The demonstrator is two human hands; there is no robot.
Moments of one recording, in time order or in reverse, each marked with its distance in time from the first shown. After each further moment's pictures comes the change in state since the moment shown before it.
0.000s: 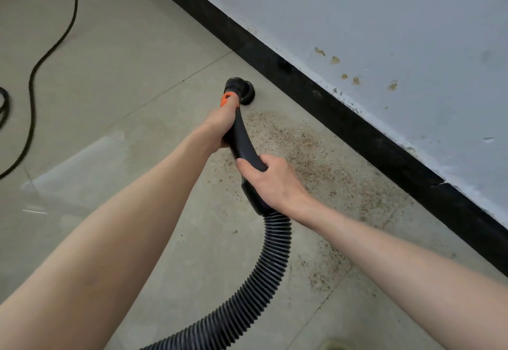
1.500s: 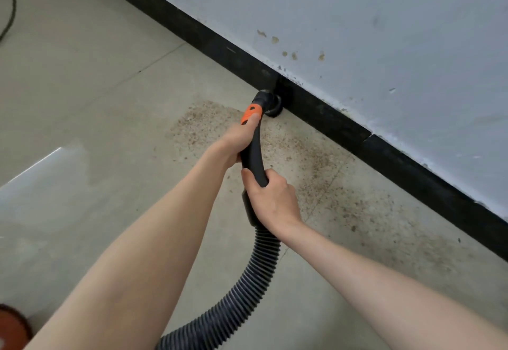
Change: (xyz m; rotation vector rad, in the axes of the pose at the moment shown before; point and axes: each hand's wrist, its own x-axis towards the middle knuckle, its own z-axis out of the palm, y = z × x) left_hand -0.080 -0.065 0.080 0.149 -0.319 0.056; right_hand -0.109 0.046 0.001 0.024 0.281 0.251
